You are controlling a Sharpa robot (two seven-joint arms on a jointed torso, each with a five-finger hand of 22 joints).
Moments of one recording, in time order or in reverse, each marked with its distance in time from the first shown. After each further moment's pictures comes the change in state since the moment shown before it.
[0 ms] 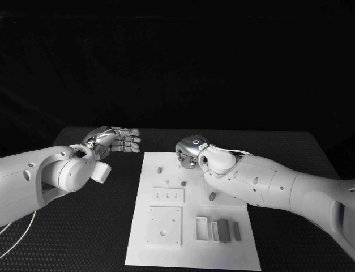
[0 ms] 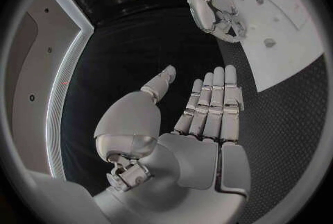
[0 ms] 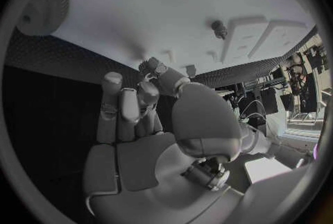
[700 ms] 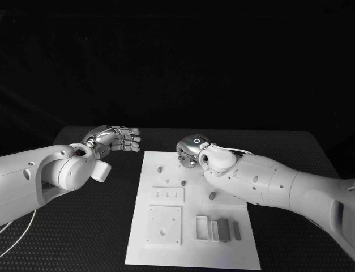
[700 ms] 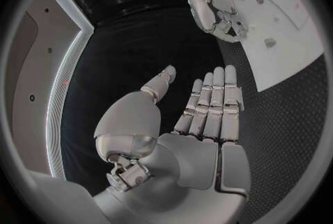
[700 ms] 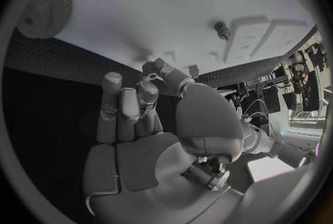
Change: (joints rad) left arm 0.002 0.000 0.000 0.000 -0.001 0.000 -0.001; left_hand 0.000 0.000 -0.002 -0.002 0.000 0.000 0.000 0.000 -0.001 0.000 0.000 -0.004 -0.002 0.000 0.000 -0.004 0.002 -0.001 0.000 0.000 -0.004 0.000; right arm 0.000 0.005 0.000 -0.017 0.021 0.002 -0.006; right_hand -0.063 -0.072 -0.001 0.027 0.000 -0.005 0.005 -0.020 0.006 -0.022 0.010 -0.026 0.000 -0.036 0.012 -0.011 -0.055 0.001 -0.002 0.005 -0.001 0.000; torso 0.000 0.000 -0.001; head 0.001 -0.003
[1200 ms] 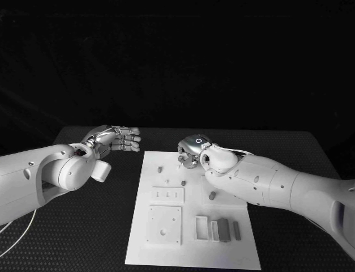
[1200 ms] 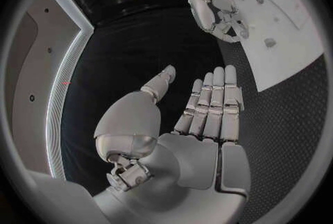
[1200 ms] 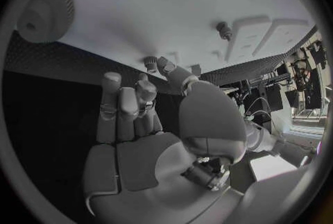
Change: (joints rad) left arm 0.000 0.000 0.000 0.000 0.000 0.000 -0.001; left_hand 0.000 0.000 -0.001 -0.001 0.000 0.000 0.000 -0.004 -0.001 0.000 0.000 0.000 -0.001 0.000 0.000 0.000 0.001 -0.001 0.000 0.000 0.000 0.000; right arm -0.003 -0.004 -0.001 0.000 0.018 -0.018 -0.011; right_hand -0.009 -0.074 0.035 0.060 0.000 -0.025 0.025 -0.013 0.005 -0.036 0.004 -0.010 0.013 -0.041 0.012 -0.011 -0.040 0.000 -0.005 0.005 -0.013 0.000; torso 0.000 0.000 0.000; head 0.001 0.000
